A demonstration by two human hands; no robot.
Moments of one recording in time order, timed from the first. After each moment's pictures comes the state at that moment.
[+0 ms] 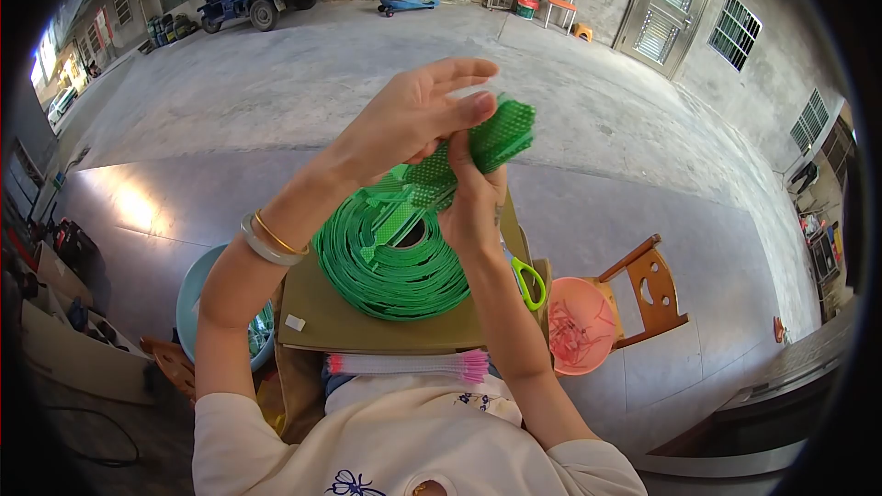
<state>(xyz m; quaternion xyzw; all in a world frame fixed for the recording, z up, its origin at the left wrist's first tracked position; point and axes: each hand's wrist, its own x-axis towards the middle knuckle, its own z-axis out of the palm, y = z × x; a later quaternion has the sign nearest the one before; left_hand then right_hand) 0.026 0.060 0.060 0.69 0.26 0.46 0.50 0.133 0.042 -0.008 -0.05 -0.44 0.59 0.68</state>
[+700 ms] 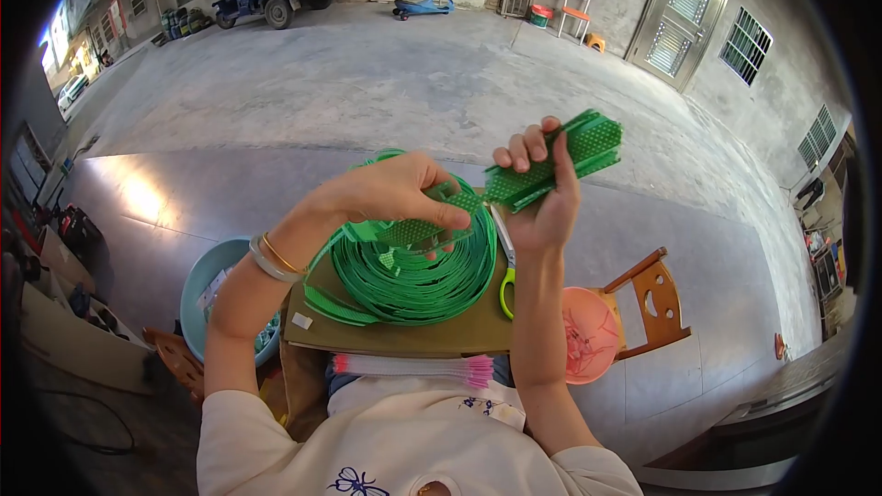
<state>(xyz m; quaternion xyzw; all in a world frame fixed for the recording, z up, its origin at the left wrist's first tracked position) 0.002 0.038 0.041 0.69 0.35 0.17 0.60 0.180 0.055 -0.001 0.12 -0.34 0.66 0.66</state>
